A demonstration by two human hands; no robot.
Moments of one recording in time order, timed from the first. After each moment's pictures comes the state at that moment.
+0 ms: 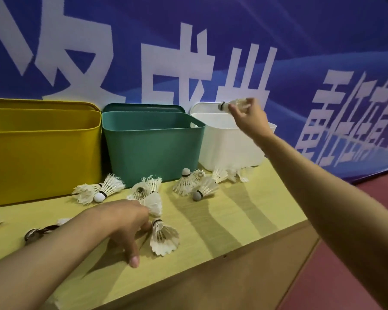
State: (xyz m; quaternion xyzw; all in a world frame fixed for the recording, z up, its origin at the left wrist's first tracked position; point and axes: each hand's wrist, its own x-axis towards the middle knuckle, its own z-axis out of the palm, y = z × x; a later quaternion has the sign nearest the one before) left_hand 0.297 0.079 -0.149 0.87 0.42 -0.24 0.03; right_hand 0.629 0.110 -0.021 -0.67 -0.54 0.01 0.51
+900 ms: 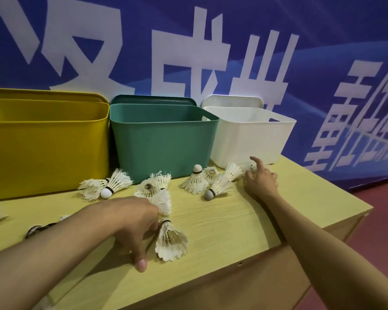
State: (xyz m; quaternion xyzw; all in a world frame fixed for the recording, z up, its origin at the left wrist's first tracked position) left_hand 0.298 0.080 -0.147 0.88 0.41 -0.24 0.03; right_hand 0.689 0.136 -0.230 -0.83 -0.47 0.02 0.31
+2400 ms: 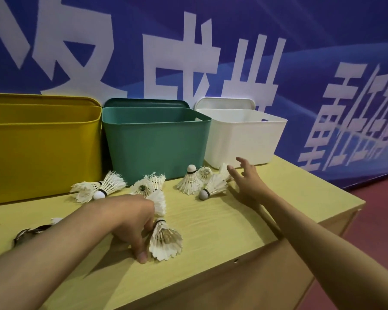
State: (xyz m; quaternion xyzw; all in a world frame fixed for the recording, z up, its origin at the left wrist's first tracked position) left_hand 0.305 0.087 -0.152 0.88 0.42 -0.21 0.04; right_hand 0.660 0.118 -0.211 -0.74 -0.55 0.15 0.36
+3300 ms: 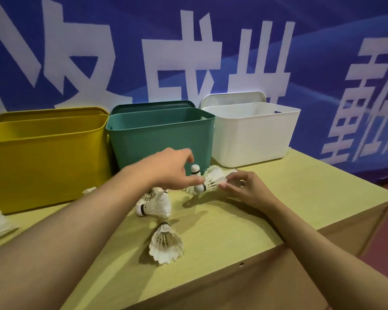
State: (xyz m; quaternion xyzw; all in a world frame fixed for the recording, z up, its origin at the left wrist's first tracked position) left_hand 0.379 0.111 -0.093 0.89 0.45 0.04 0.03; right_hand 0.640 0.088 -0.218 -0.52 -0.70 0.17 0.46
